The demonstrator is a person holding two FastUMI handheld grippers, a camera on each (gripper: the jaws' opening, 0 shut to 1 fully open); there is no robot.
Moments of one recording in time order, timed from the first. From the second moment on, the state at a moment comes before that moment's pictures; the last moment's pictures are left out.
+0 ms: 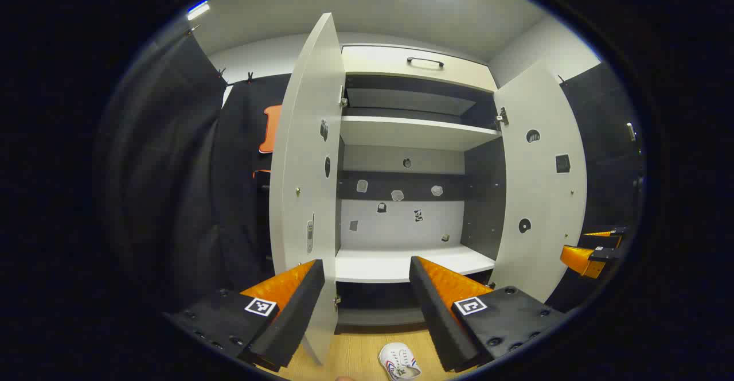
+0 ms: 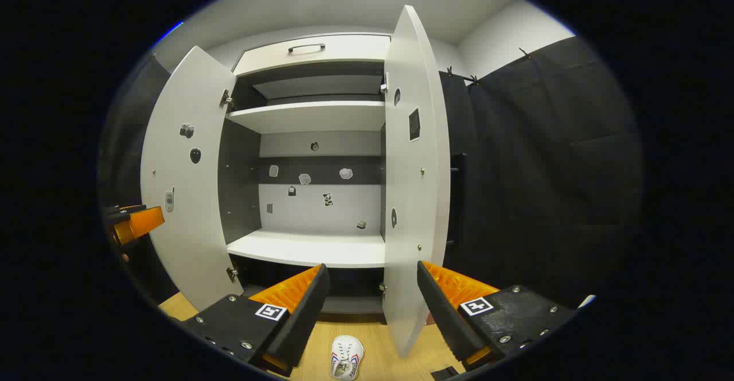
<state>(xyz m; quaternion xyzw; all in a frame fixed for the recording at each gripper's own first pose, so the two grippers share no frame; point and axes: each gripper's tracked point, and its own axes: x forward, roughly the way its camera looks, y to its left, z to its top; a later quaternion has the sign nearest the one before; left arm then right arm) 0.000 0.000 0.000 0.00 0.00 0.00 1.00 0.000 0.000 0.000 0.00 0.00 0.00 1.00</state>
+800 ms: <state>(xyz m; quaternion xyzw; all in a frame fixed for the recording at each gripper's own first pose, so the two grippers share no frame) -0.013 -0.002 -0.003 0.00 0.00 0.00 1.00 -0.003 0.005 -0.006 0.00 0.00 0.00 1.00</state>
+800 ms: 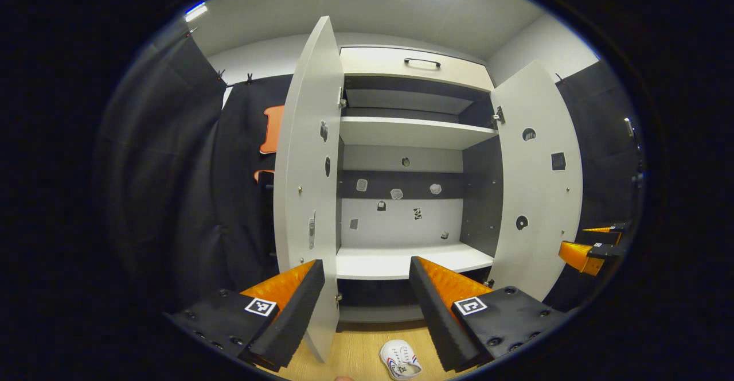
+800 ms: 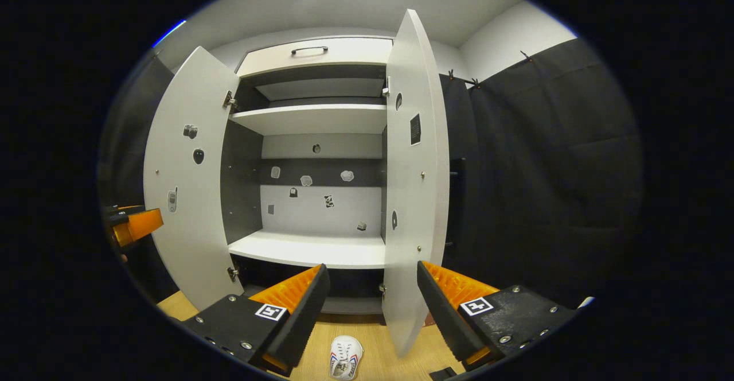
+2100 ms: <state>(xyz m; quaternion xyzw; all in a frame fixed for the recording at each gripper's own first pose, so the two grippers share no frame) -0.029 0.043 -0.035 0.01 0.05 0.06 1.00 0.030 0.045 -0.354 0.00 0.31 0.03 0.95</state>
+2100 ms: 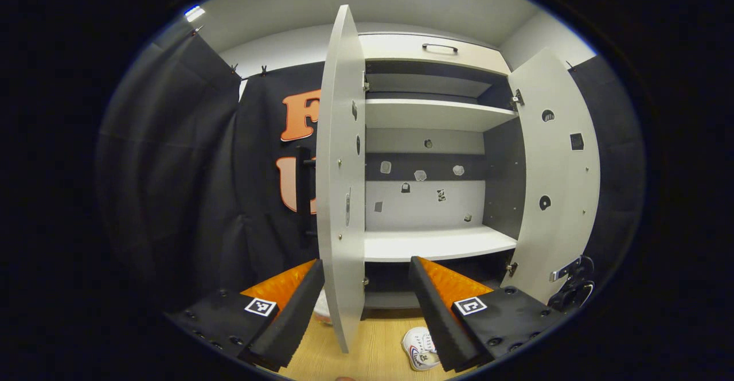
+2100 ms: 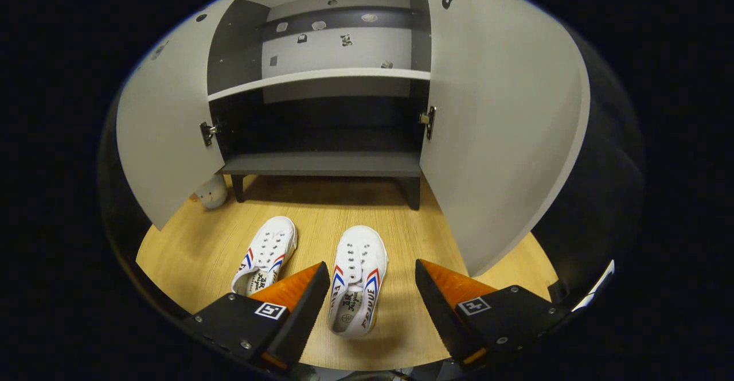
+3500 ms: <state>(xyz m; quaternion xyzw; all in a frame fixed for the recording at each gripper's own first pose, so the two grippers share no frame) -0.016 0.060 -0.090 0.03 0.11 0.07 0.99 0.052 0.042 -0.431 0.00 0.42 -0.02 0.91</state>
